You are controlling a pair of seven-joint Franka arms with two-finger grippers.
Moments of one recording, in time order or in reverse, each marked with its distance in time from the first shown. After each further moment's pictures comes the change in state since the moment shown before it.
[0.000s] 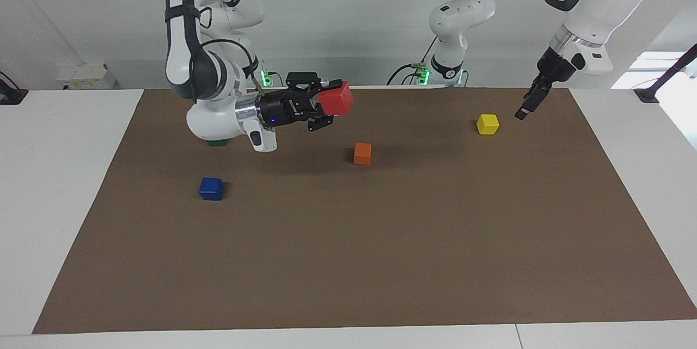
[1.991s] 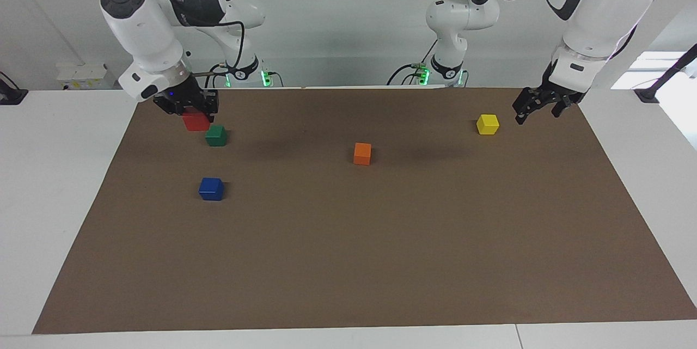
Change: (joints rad) left arm -0.394 0.209 0.253 0.299 0.248 -0.107 0.445; right arm -0.162 -0.195 -0.007 0.040 -1.897 0.021 0.792
